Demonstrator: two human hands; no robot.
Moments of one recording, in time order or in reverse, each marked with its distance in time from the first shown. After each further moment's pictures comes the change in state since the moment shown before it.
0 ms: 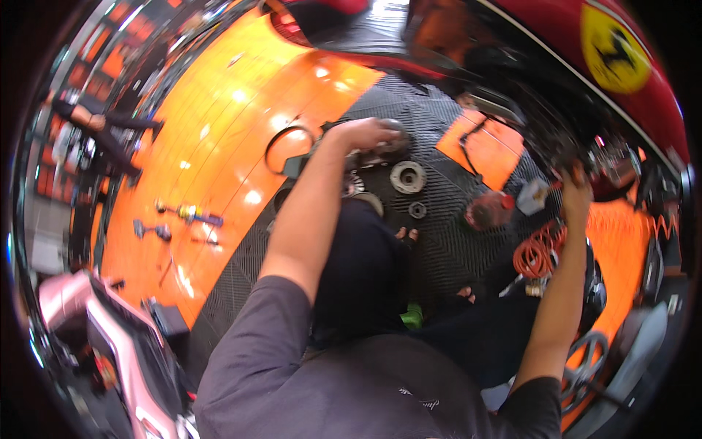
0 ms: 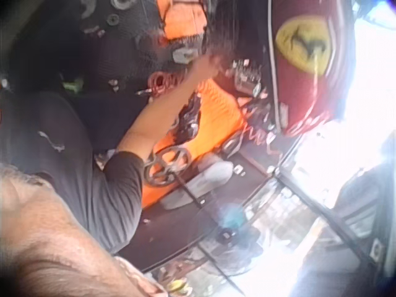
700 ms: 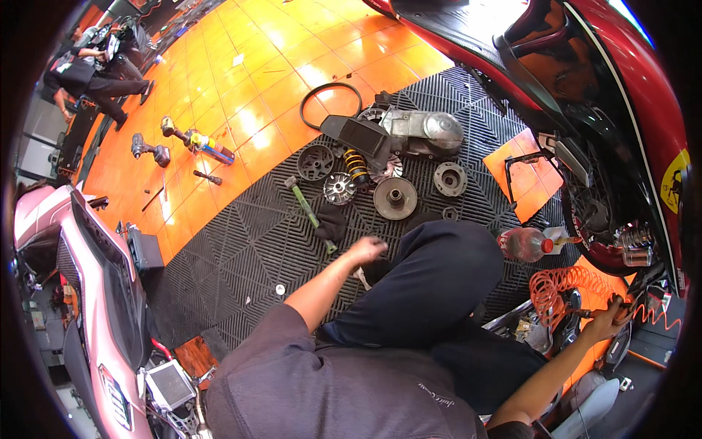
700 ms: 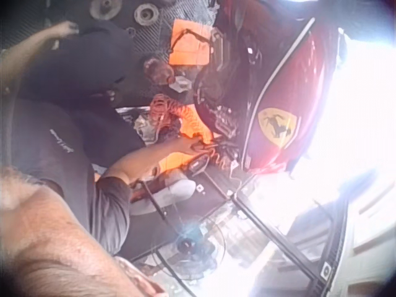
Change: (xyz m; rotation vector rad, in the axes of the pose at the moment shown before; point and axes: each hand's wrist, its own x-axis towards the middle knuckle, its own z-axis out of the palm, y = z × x) left_hand -0.150 0.071 0.348 -1.347 0.344 -0.881; right_hand -0.083 -0.041 -0.108 0.201 0.515 0.022
